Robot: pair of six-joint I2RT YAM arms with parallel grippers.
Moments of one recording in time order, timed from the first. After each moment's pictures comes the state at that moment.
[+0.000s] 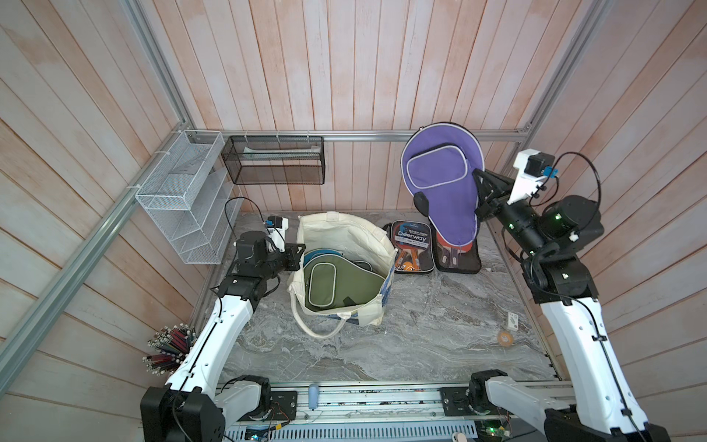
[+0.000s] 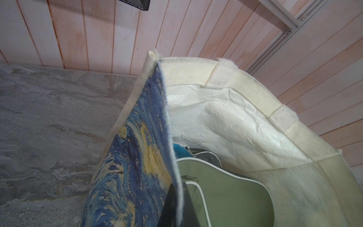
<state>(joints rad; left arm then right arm) -0.13 1.15 0.96 -0.25 0.44 -0.26 0.15 1.05 1.43 -0.16 -0.30 0.11</state>
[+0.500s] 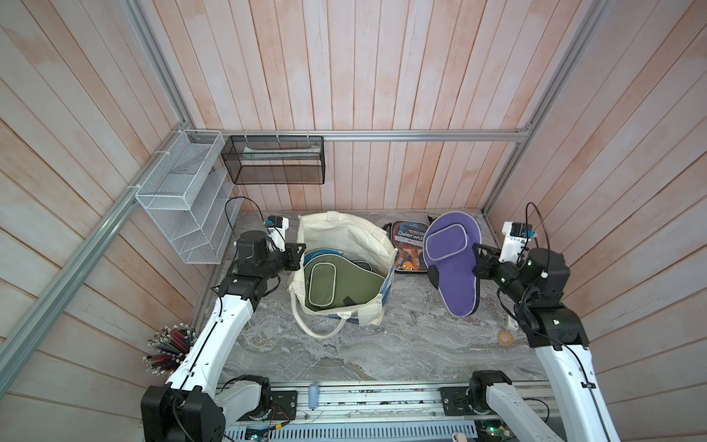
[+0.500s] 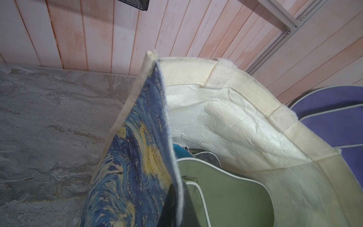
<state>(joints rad) -0.13 1.15 0.96 -0.25 0.44 -0.26 0.05 0.75 0.96 -0.53 -0.16 0.31</state>
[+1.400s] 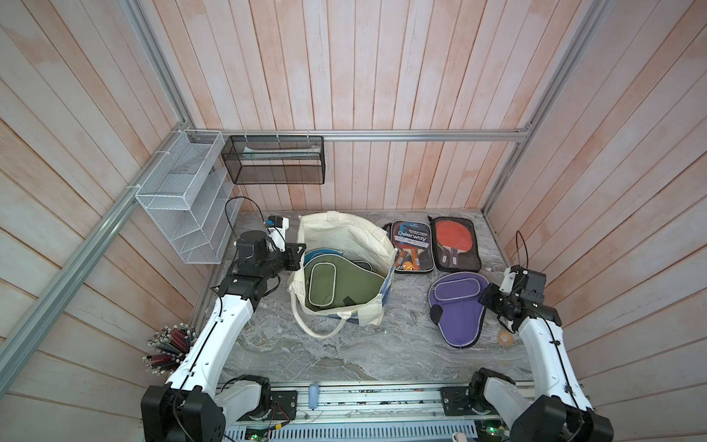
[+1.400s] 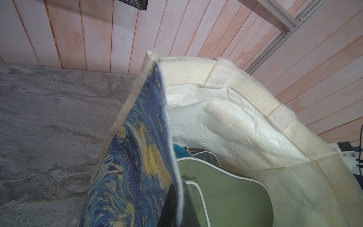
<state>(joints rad) -0.13 1.15 0.96 -0.24 0.45 -0.25 -0.33 0.99 0.69 -0.62 -0.21 0.29</state>
